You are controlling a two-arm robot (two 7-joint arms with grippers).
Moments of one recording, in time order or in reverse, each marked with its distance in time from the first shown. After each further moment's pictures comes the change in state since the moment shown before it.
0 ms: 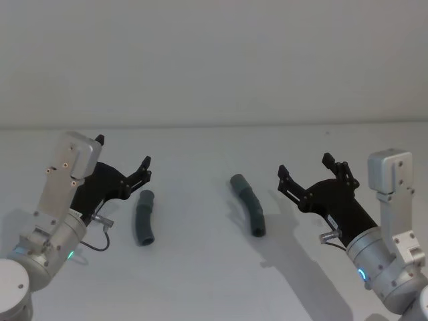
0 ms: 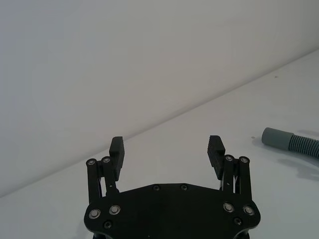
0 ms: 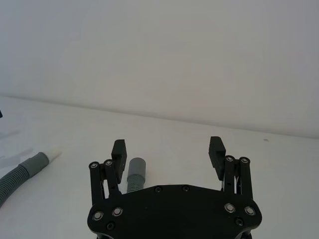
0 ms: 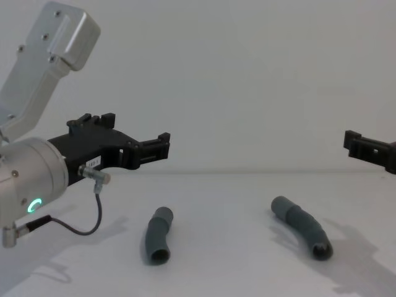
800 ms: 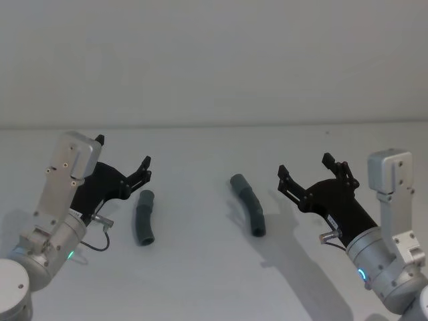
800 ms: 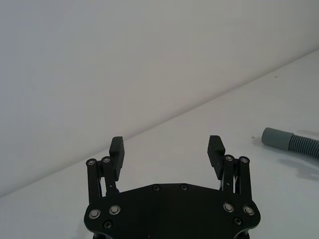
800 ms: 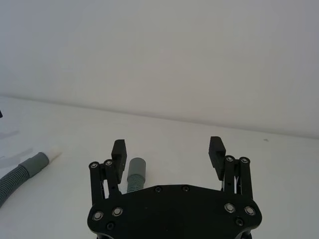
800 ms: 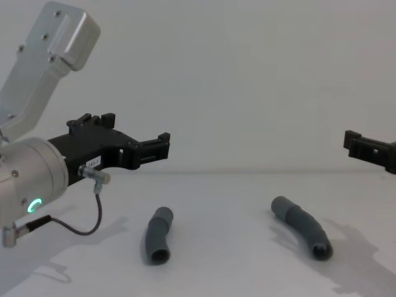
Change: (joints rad) left arm 0.000 0.000 0.000 0.000 0.000 0.000 0.000; right arm 0.000 0.000 0.000 0.000 0.000 0.000 0.000
